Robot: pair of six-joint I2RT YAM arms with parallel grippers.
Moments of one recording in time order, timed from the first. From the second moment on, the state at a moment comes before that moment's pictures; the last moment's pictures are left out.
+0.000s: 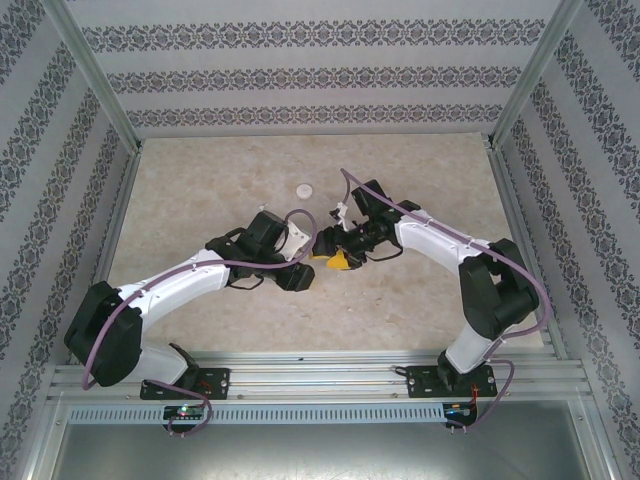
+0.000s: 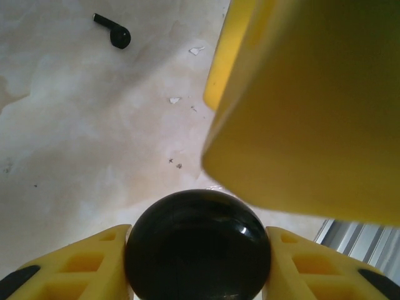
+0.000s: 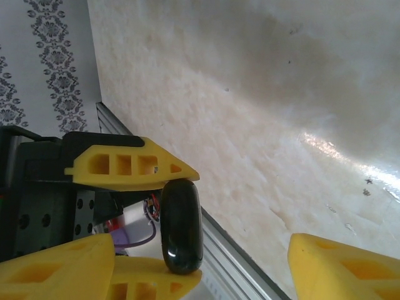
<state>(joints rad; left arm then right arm) -0.64 1.40 0.91 -0.46 0.40 -0.12 0.50 1.68 1.14 -0.59 -0.89 0.58</state>
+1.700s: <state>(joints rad) -0.63 1.29 0.98 -0.35 0.30 -0.21 0.45 1.56 1.02 -0.35 -1.02 0.69</state>
